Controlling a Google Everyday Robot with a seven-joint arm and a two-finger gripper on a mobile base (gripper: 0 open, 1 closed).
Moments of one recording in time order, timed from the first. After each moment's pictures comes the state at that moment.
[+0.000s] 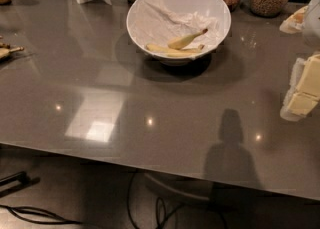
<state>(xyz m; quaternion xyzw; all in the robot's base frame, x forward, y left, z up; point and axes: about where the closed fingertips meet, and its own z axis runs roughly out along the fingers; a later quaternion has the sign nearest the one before) 0.438 -0.216 0.977 -0.60 0.78 -0.04 0.16</state>
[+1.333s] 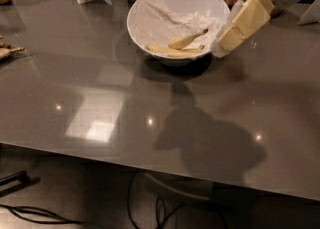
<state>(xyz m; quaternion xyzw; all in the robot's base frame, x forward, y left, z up) 0.528 -0.111 1.024 -0.58 0.73 0.15 0.33</state>
